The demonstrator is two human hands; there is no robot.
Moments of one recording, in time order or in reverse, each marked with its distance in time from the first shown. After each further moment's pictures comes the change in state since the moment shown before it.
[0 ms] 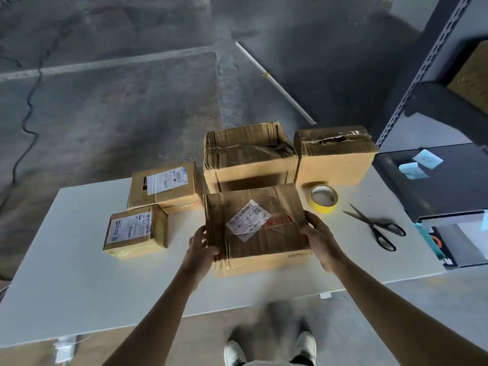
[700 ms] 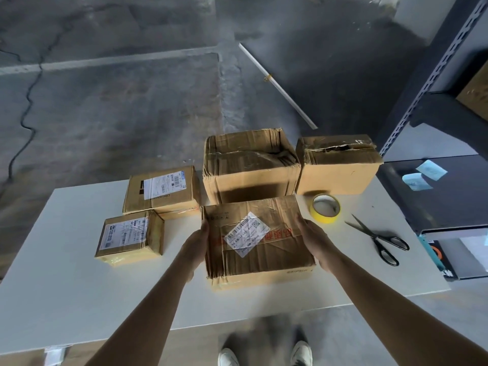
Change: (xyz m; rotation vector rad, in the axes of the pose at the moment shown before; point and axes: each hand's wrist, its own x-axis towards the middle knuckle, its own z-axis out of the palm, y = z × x) left_hand 0.027 0.035 0.004 0.080 -0.042 -0.100; right_hand 0.027 -0.026 0.009 -0.327 -0.005 0.155
